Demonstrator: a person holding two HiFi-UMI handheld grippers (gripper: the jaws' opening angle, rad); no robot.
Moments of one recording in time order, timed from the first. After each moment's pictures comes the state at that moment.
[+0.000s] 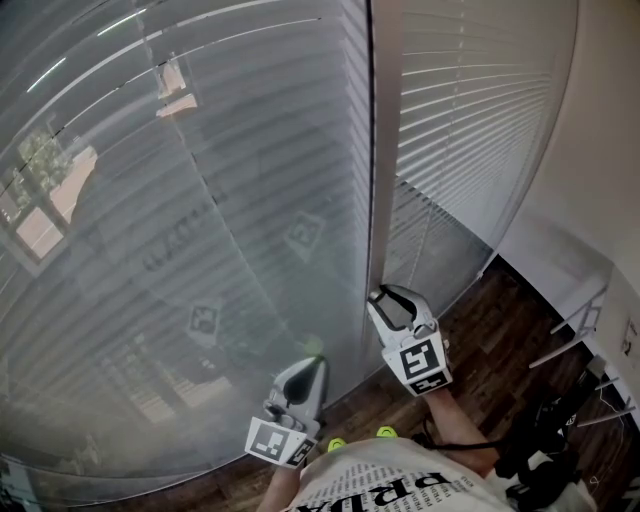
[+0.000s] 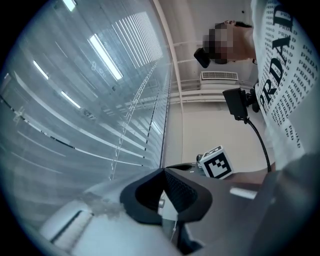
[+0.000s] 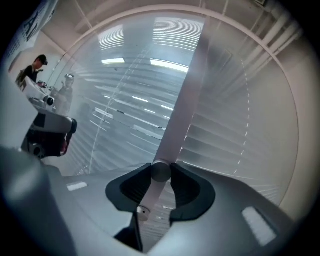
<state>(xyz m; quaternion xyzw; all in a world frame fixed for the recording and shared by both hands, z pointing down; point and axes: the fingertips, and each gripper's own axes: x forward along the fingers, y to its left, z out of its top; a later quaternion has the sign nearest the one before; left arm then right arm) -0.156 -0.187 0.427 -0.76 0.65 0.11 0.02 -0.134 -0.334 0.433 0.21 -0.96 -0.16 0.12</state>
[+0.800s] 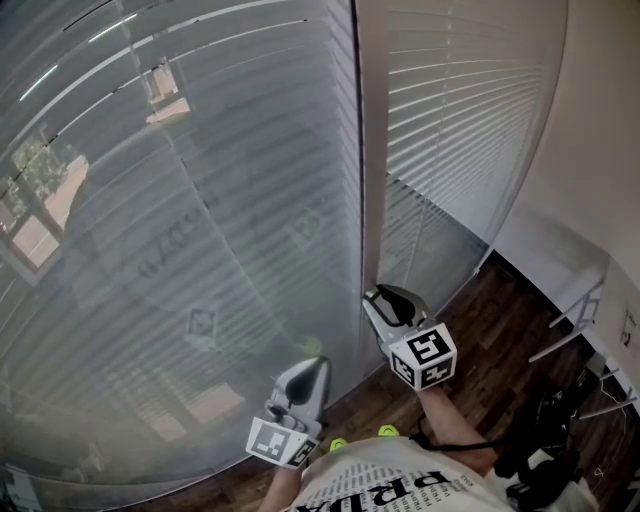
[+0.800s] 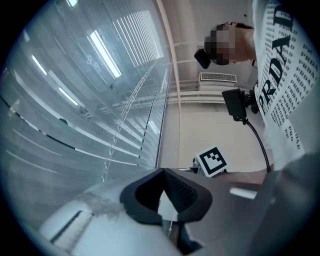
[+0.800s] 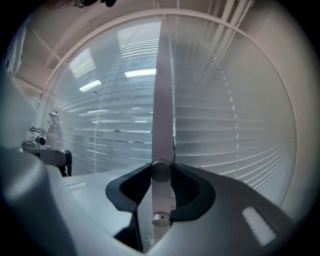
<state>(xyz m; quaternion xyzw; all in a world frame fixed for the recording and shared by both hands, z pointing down) -0.149 -0.191 0.426 -0.77 0.63 0.11 0.02 -0.132 -0.340 0.433 0.21 -0.98 0.01 0.05</state>
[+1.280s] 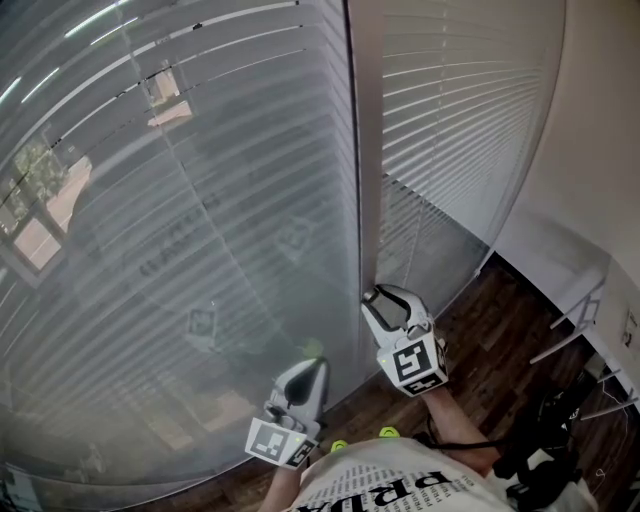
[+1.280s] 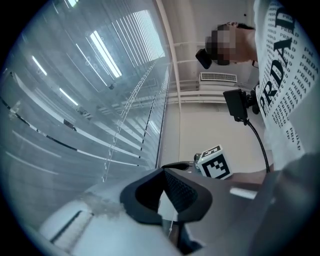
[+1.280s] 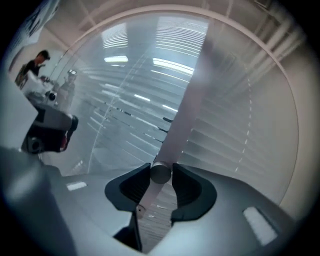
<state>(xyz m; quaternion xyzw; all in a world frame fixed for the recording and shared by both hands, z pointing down) -0.150 -0.192 0.426 -0.77 0.63 0.11 0.01 -0.135 -0.333 0.430 0.21 -0.95 -0.19 0.13</state>
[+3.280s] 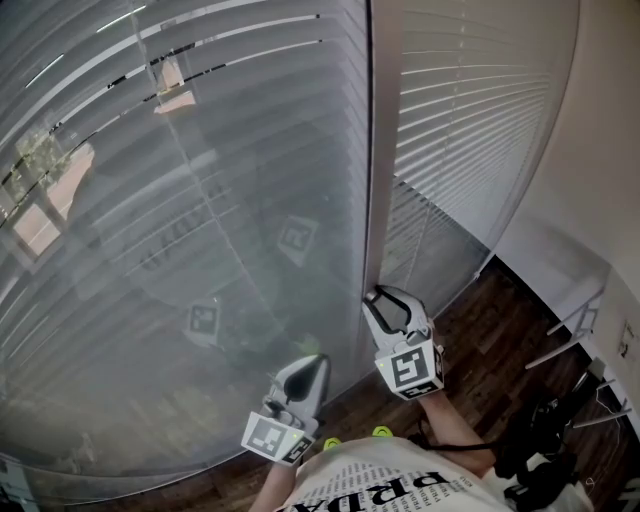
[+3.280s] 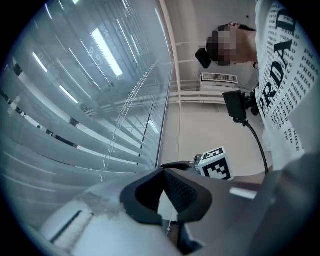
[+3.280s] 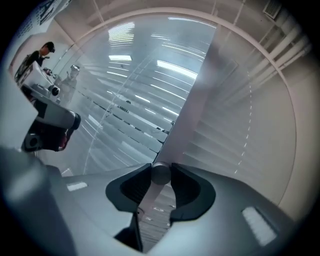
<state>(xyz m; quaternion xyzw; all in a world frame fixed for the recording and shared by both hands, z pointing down) -0.149 -0.195 0.428 -0.77 0.63 0.11 0.01 -0.136 -0.328 0.429 0.22 -0.95 -0.22 0.11</state>
